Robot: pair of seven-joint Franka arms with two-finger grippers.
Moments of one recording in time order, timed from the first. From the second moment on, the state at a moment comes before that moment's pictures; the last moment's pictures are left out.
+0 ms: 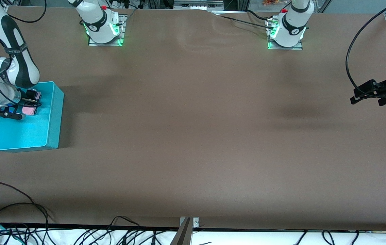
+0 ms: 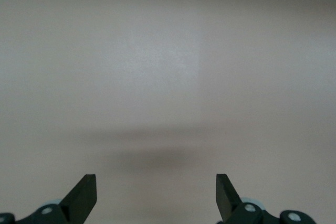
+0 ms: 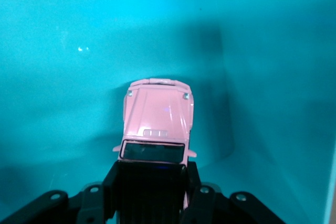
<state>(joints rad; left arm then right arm) 0.10 0.06 -0.02 -1.61 -0.09 1.71 0.09 -0.22 0.40 -0.21 -2.15 -0.38 2.35 0.05</state>
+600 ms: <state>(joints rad) 0.10 0.06 -0.02 -1.61 -0.09 1.71 0.09 -0.24 0.42 -0.21 -2.15 -0.38 2.40 0.05</state>
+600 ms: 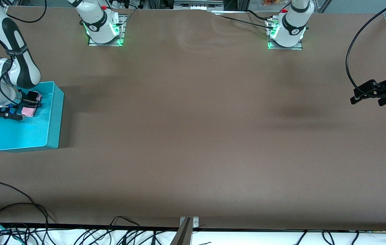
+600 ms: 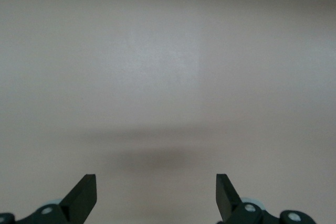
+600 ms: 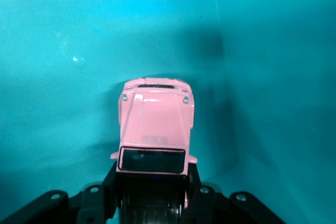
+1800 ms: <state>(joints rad) 0.10 0.06 -0.02 -1.61 -0.09 1.71 0.09 -0.24 0.31 -0.18 -2.15 -0.38 2.30 0.05</state>
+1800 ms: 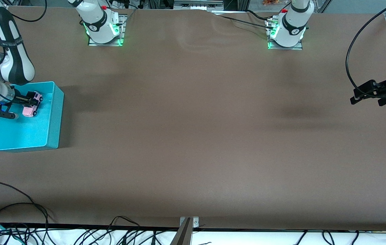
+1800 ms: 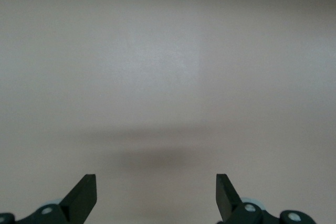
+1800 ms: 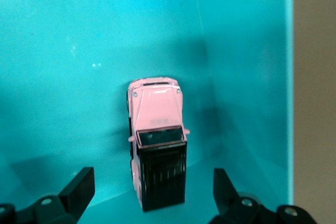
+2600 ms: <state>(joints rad) 0.10 0.06 -0.02 -1.61 -0.09 1.71 0.09 -0.18 0.02 -0.02 -2.14 -0.33 2.05 0.15</state>
